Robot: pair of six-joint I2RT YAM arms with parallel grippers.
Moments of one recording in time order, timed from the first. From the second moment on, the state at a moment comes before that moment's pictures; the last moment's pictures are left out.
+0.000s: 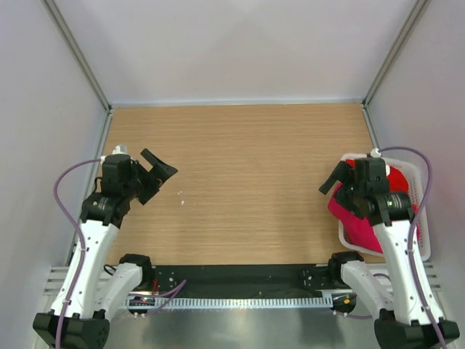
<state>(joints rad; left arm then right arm) -0.13 0.80 0.90 -0.69 0.11 -0.91 0.08 0.74 0.95 -1.07 0.08 0.71</state>
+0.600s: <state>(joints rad) -0.13 0.80 1.10 -0.86 0.13 -0.70 -0.08 1.16 1.19 -1.17 0.22 0.69</state>
